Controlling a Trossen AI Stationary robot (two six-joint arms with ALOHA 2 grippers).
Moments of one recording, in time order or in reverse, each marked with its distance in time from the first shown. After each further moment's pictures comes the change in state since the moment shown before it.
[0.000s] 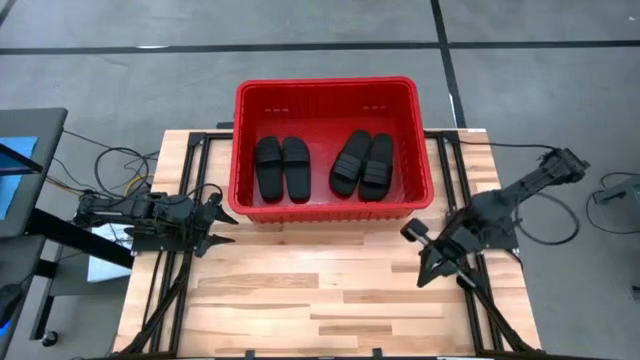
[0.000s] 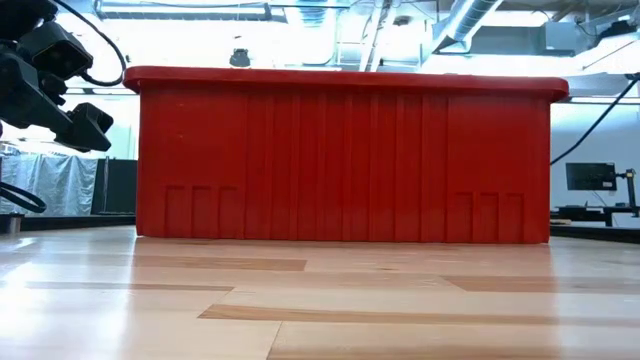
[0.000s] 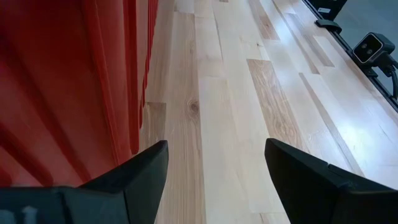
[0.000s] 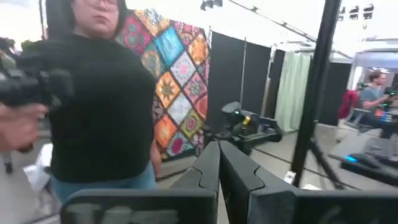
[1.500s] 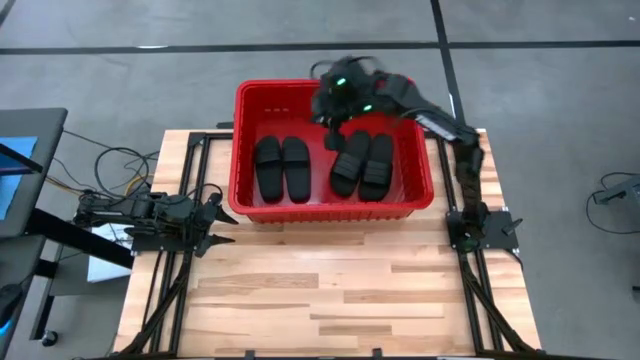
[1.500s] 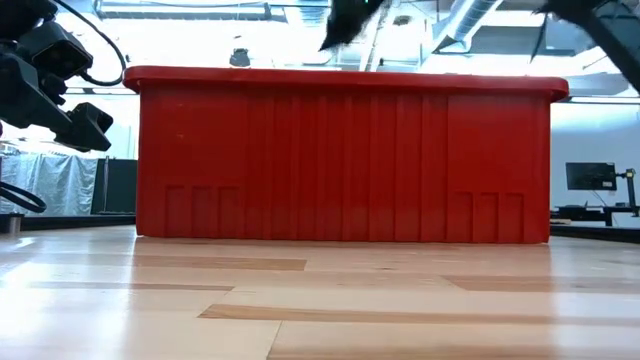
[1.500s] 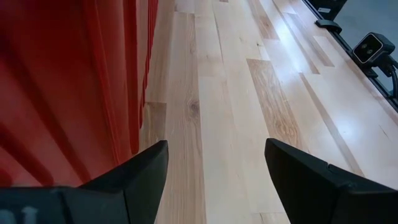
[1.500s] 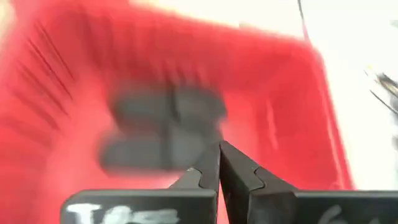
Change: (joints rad) left arm 0.000 0.000 0.000 0.000 0.000 0.000; right arm -0.916 1.125 1.633 -1.389 0.208 -0.516
